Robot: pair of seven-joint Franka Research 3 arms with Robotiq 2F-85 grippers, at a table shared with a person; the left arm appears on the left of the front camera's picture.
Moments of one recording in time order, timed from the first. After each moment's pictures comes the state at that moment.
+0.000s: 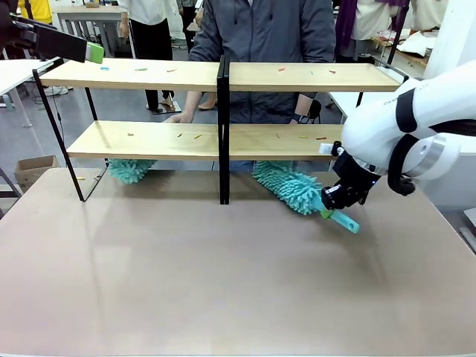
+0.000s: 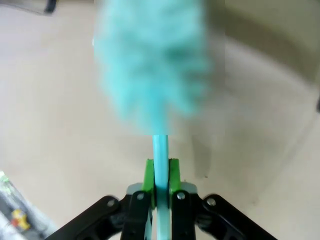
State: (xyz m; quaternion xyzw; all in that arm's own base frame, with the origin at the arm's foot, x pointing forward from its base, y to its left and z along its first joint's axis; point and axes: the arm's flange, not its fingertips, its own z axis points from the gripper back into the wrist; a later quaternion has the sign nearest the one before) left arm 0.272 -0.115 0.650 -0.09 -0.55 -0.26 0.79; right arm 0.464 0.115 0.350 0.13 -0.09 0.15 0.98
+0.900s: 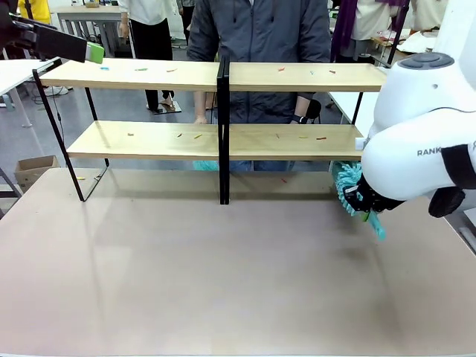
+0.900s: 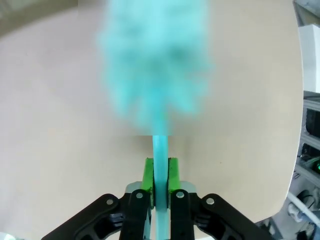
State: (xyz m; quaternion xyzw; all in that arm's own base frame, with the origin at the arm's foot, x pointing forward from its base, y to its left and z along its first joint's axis) left arm 0.272 -0.115 0.650 -0.09 -0.55 -0.26 0.79; right arm 0.387 0.130 0.406 -0.07 -0.11 -0.05 0.99
